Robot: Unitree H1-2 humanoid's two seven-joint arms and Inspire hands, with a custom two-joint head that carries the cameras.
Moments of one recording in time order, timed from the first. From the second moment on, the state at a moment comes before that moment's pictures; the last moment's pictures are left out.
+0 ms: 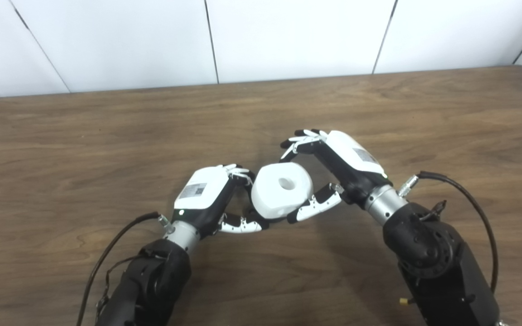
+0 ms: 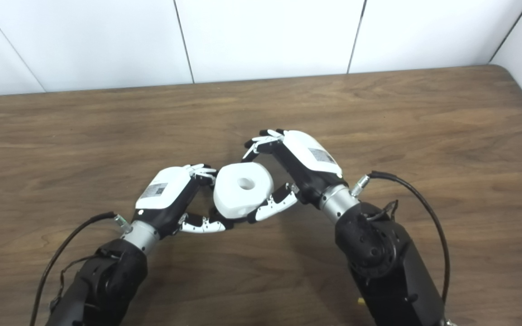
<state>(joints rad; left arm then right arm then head) -0.10 0.23 -0.43 -0.26 0.88 0.22 -0.31 -0.15 -0.22 0.31 -0.55 -0.74 0.41 0.47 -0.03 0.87</state>
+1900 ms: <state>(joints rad) -0.10 0.22 -0.43 -0.26 0.88 0.22 -0.31 -0.20 -0.25 0.38 -0.55 -0.87 0.44 0.66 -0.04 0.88</state>
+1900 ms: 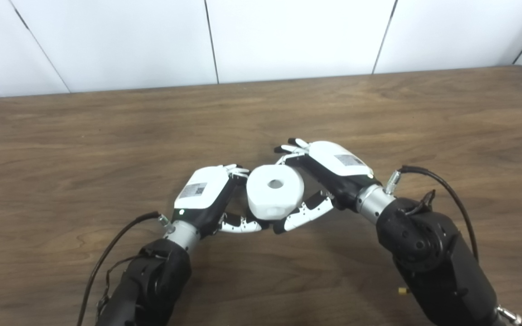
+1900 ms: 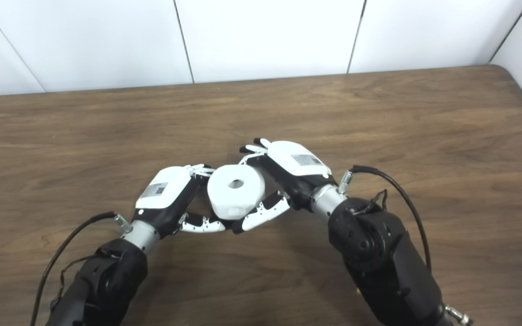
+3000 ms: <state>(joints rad) -0.10 0.23 -0.44 -0.26 0.90 0.23 -0.32 -0.24 -0.22 0.32 -0.60 -0.92 0.46 0.77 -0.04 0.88</state>
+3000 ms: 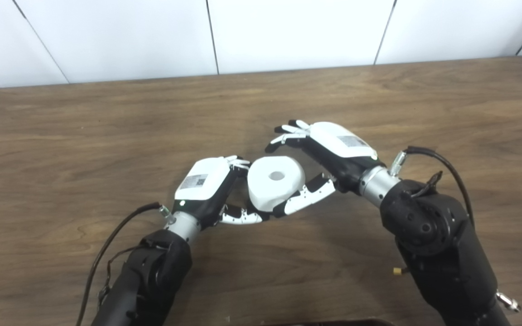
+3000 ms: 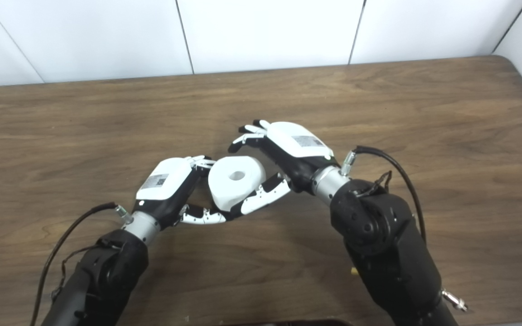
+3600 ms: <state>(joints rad) -0.11 0.23 -0.44 -0.26 0.90 0.23 -0.33 -0.27 -0.21 0.28 -0.64 -0.94 0.46 0.84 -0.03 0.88</state>
